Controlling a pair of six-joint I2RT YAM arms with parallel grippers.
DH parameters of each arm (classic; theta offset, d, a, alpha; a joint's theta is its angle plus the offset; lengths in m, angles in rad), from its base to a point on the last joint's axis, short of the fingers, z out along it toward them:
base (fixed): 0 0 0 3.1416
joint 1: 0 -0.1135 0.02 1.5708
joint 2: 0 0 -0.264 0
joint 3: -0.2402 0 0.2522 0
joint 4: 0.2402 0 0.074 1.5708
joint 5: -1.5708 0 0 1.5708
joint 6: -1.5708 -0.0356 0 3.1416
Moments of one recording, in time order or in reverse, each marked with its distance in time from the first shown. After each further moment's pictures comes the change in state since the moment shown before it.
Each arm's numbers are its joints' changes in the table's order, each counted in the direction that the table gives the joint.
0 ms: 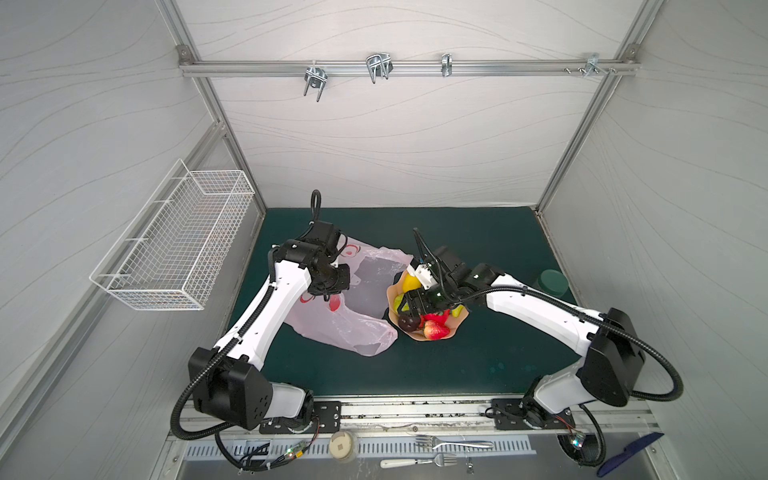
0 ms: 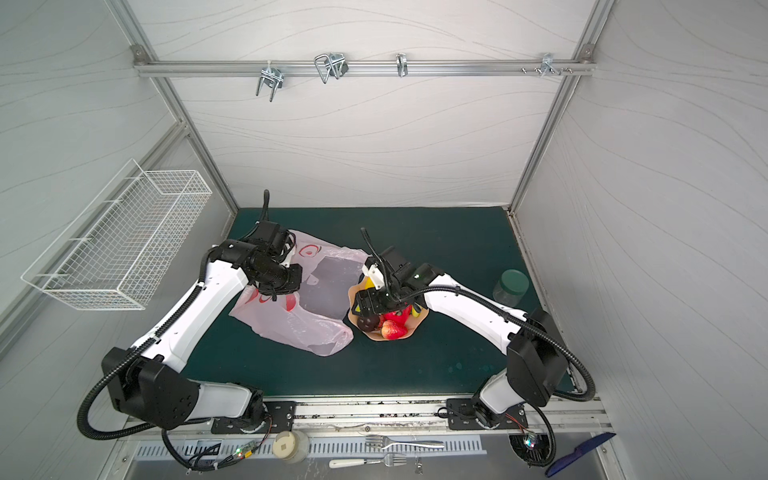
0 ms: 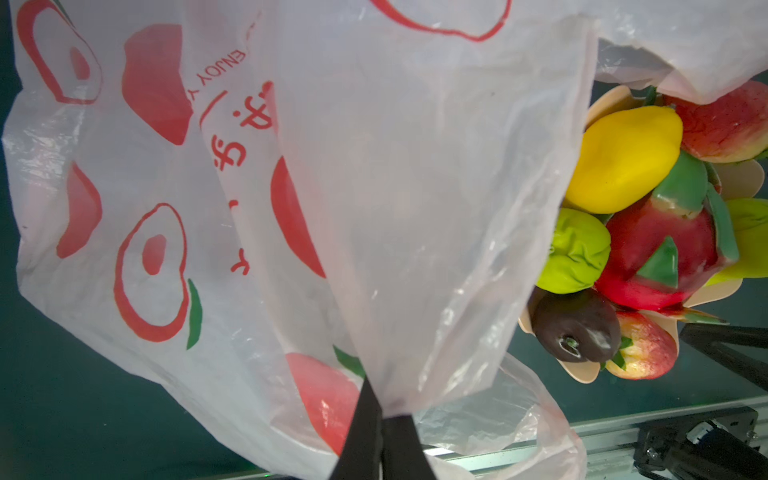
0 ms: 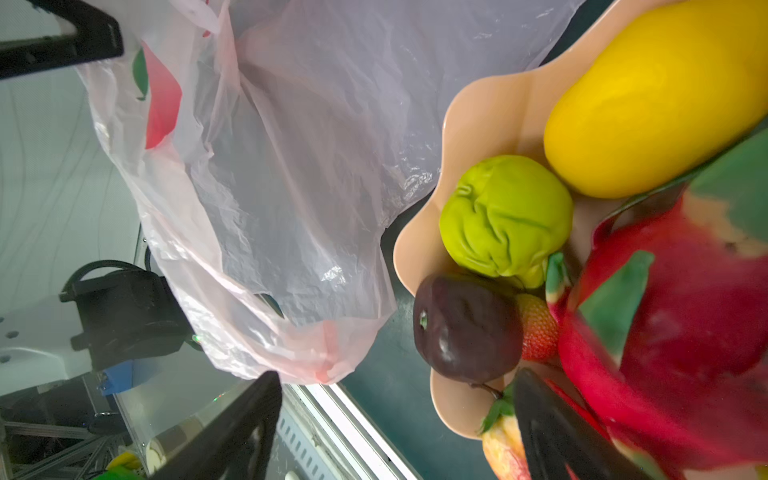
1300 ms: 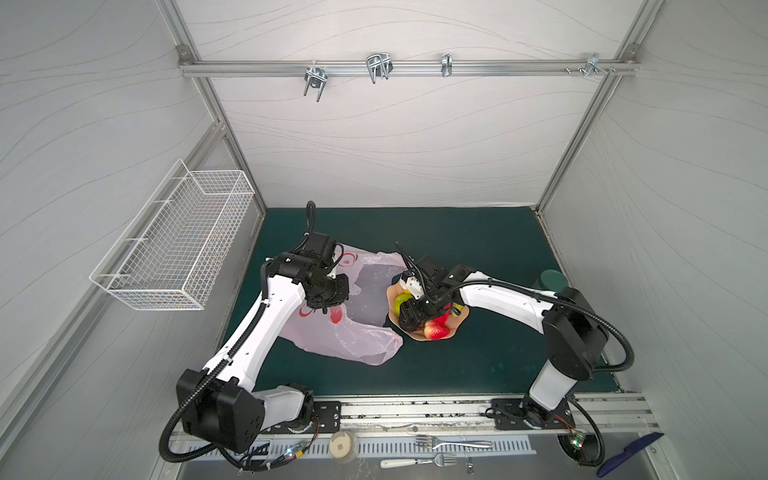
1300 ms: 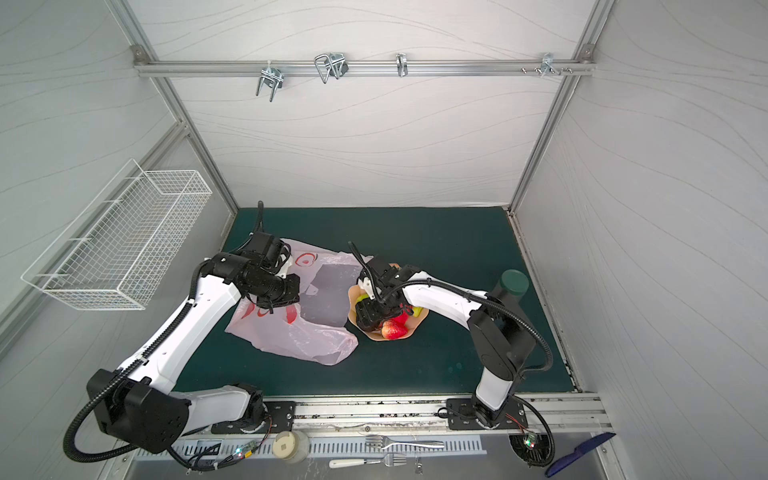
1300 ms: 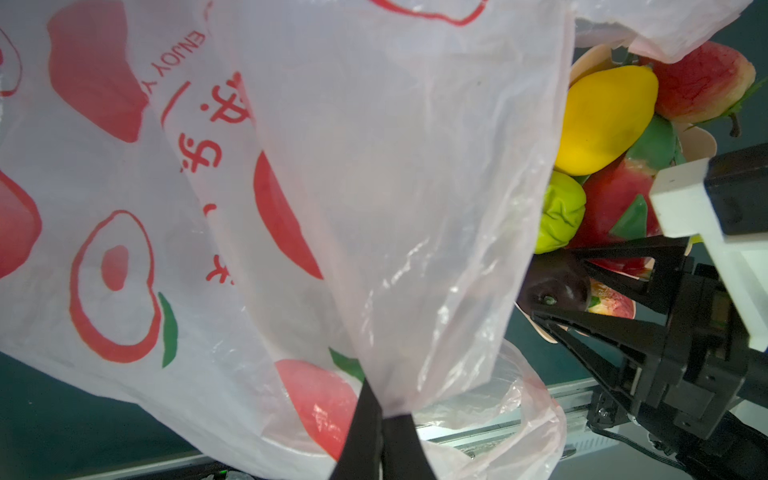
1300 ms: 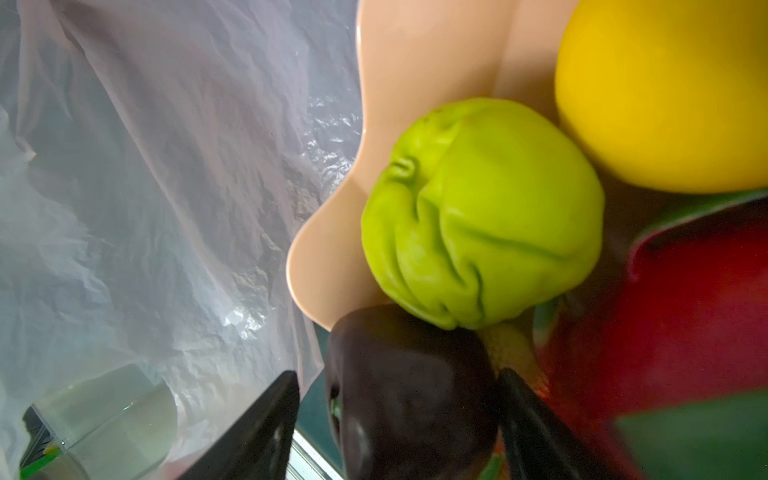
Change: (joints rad) left arm 0.000 -0.101 0.100 0.002 -0.082 0.067; right arm -0.010 0.198 0.001 -0.018 -0.049 0.071
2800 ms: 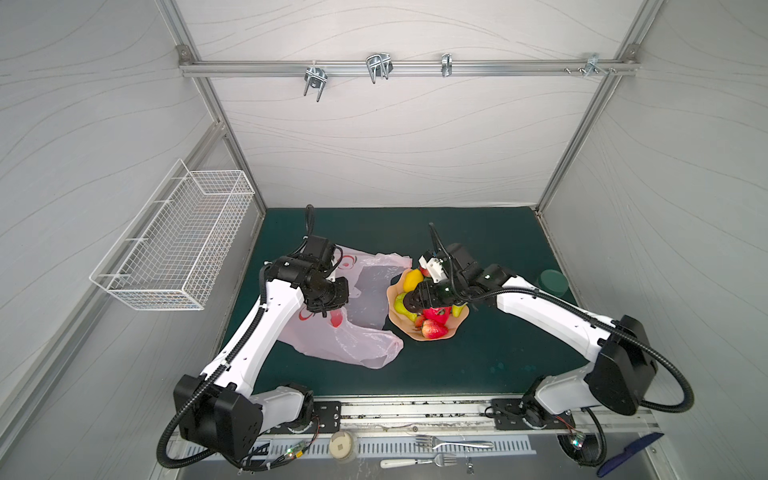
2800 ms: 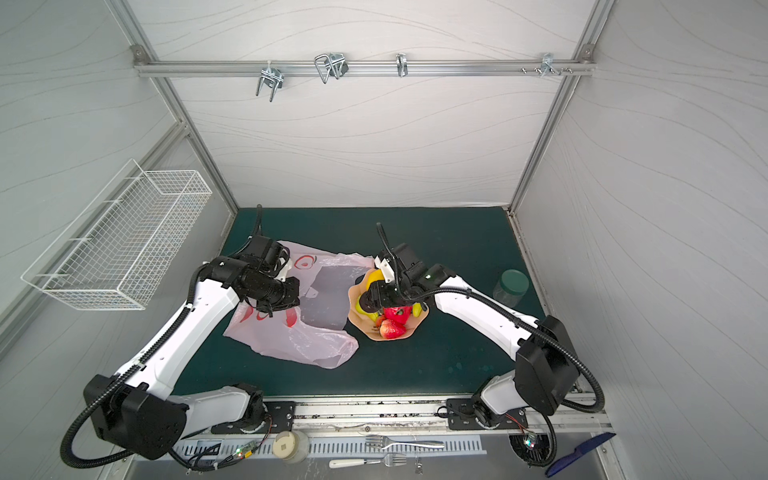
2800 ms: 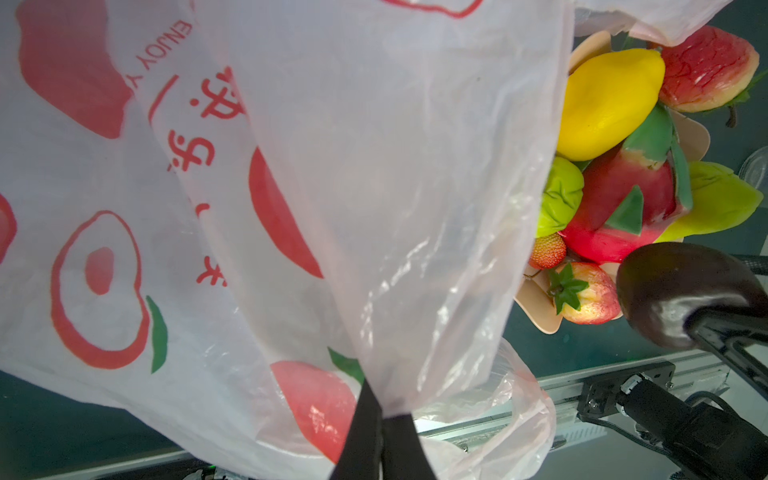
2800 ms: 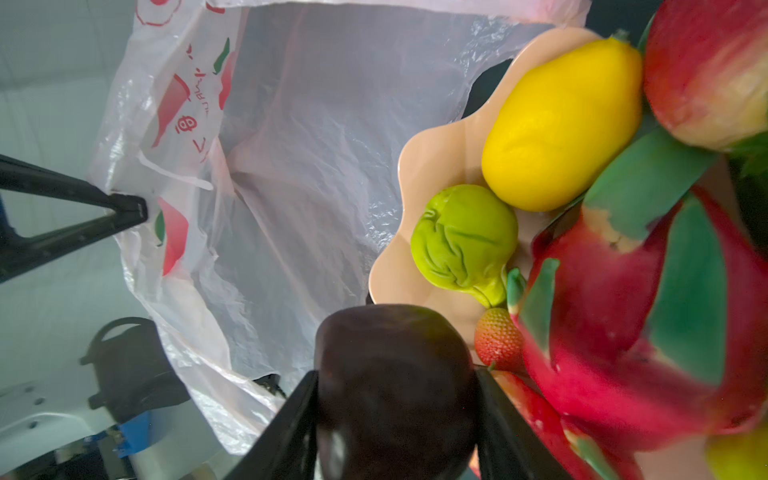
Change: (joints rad) left arm 0.000 -0.028 0.029 -0.002 -0.026 0.016; right arm 0.090 -0.277 0.101 -0.123 0.051 -0.235
